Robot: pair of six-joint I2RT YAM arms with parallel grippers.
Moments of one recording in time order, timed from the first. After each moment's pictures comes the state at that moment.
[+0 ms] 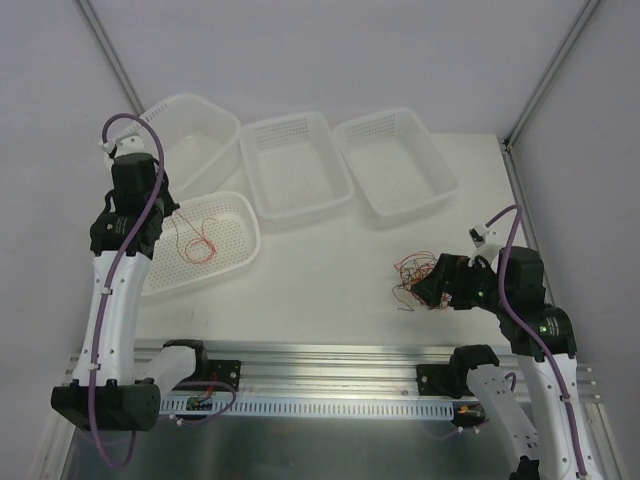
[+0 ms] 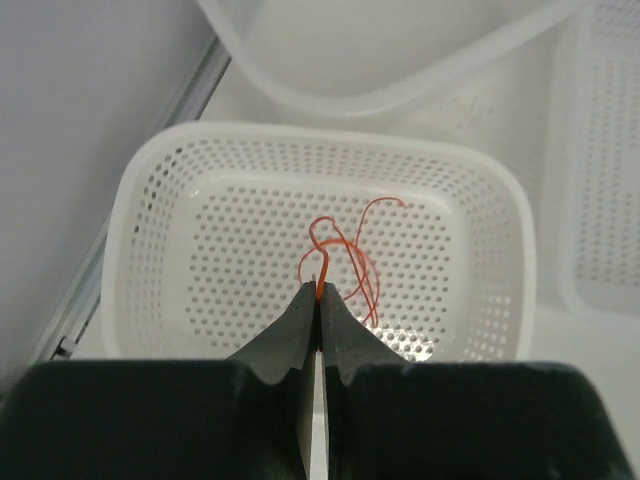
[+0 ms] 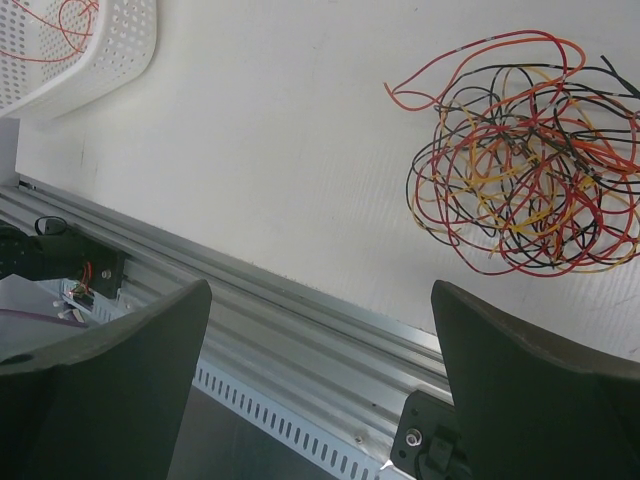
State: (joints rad) left arm -0.01 1.04 1.30 -0.78 -0.35 -0.24; right arm 0.15 0.53 0.85 -1.01 -0.42 0.30
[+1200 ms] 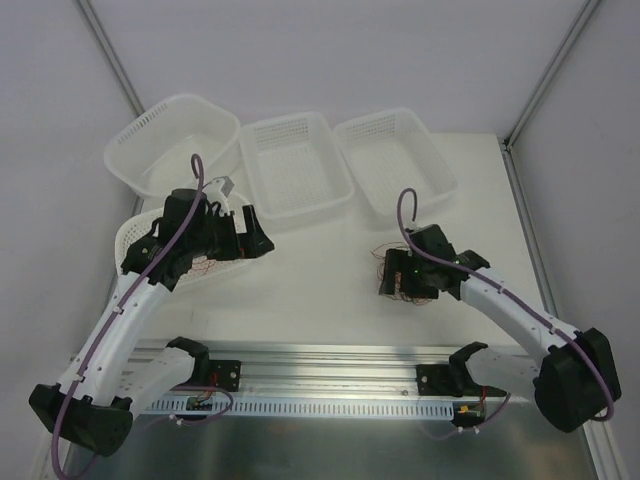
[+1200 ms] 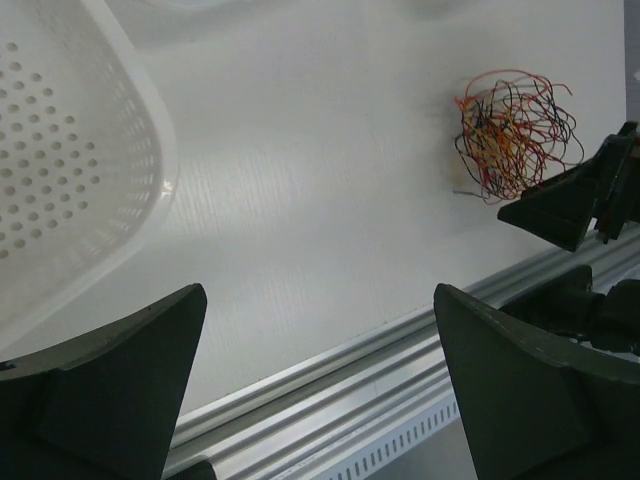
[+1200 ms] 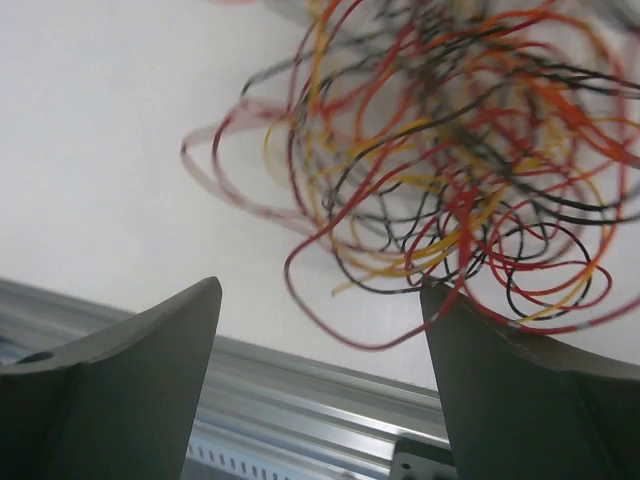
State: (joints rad) left arm -0.29 0.93 1.04 -0.78 0.28 -0.42; right arm 0.44 1.07 0.69 -0.69 -0.09 0.51
